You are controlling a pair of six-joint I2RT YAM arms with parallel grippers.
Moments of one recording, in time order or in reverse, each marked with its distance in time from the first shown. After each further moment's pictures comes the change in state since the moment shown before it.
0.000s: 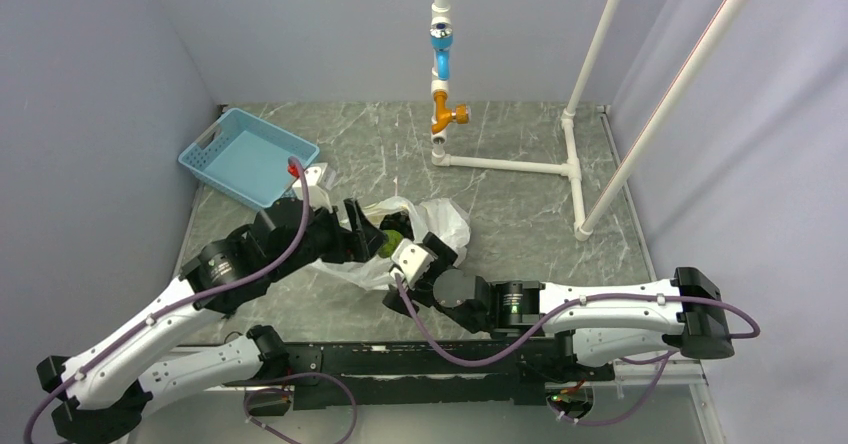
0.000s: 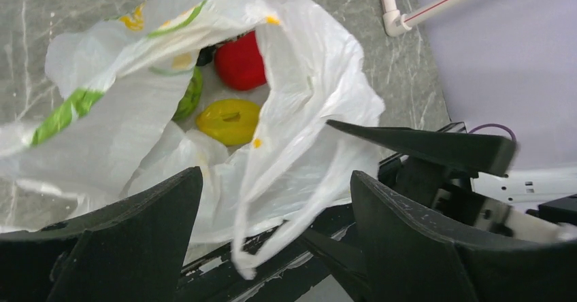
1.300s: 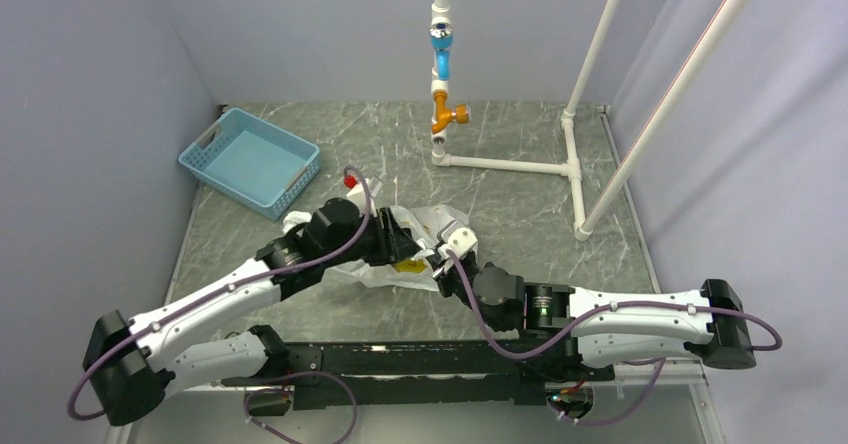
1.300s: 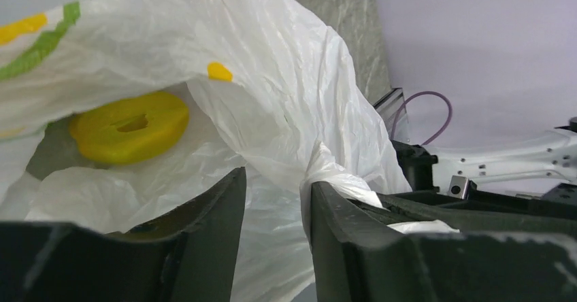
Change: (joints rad) left arm 0.071 0.161 -0.309 0.506 0.310 -0.154; right arm -0.016 -0.195 -0.112 0.120 0.105 0.147
